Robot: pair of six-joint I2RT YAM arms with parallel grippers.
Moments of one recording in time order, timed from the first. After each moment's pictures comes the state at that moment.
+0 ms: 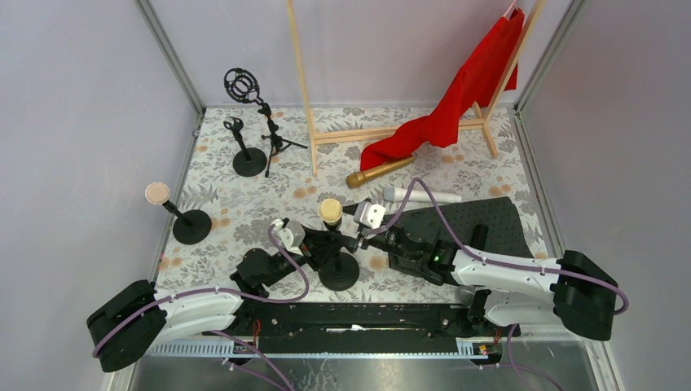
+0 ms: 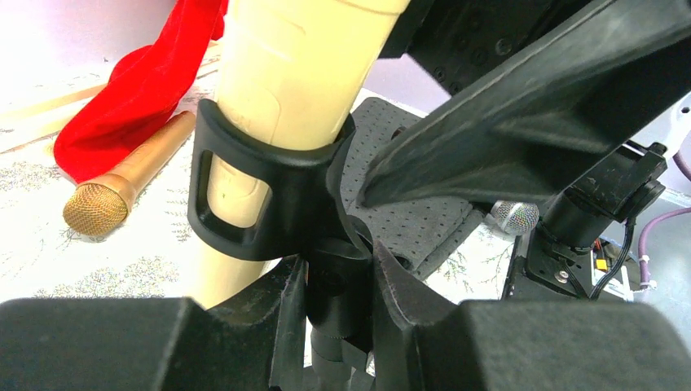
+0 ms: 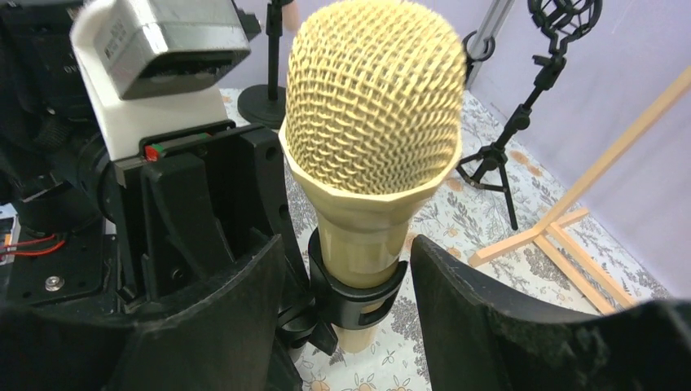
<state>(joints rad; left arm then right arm) -0.92 0.91 0.02 1.07 0.12 -0.21 1.09 1.19 0.58 0.66 -0.10 -0.23</state>
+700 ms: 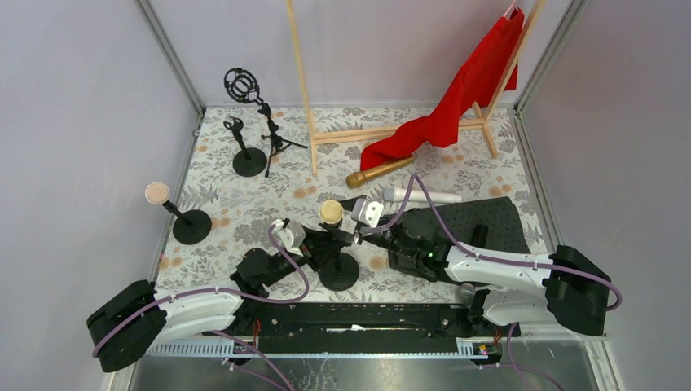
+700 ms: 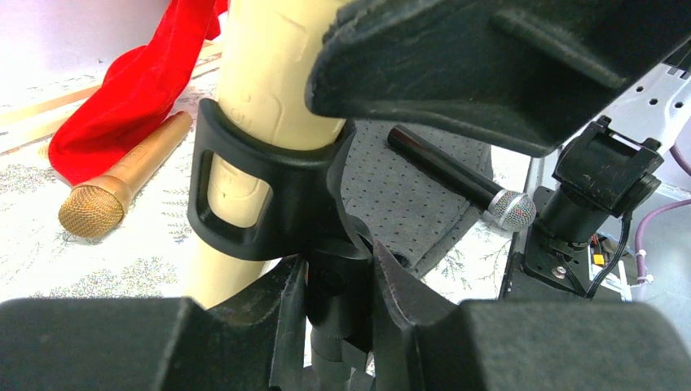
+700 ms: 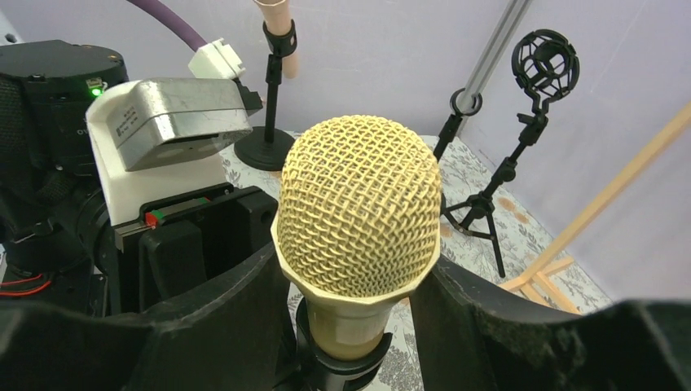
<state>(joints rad) -0.92 0.91 0.02 1.07 0.13 -0.21 1.09 1.23 0.62 0.76 -0.12 -0.26</state>
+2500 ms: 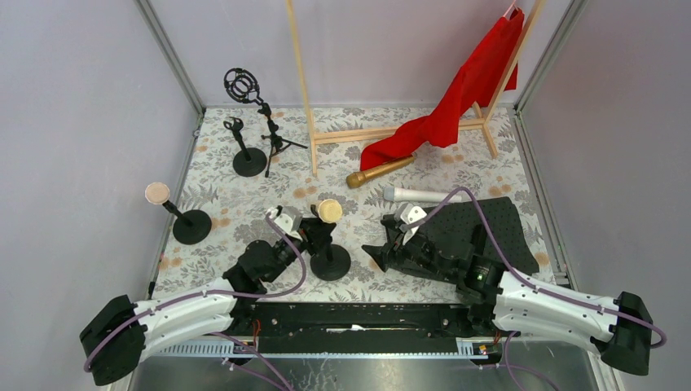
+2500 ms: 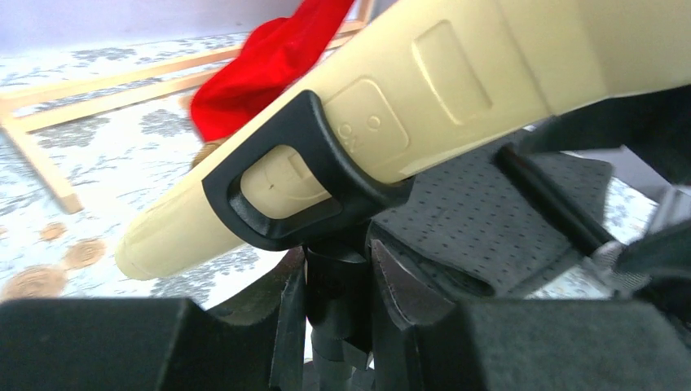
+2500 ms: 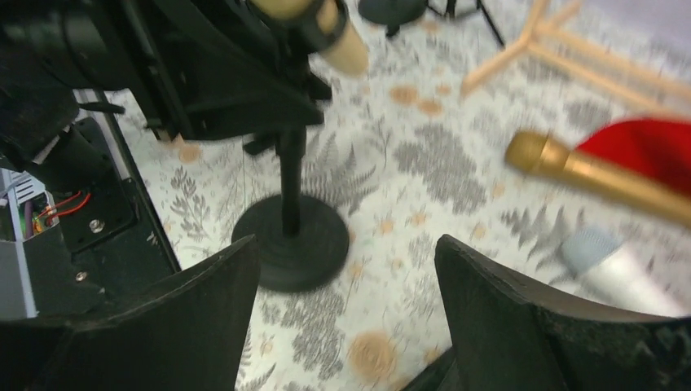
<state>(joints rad) -0.91 0.76 0.12 0.74 -0.13 -0.22 1.09 0.74 0.42 0.23 0.10 0.01</state>
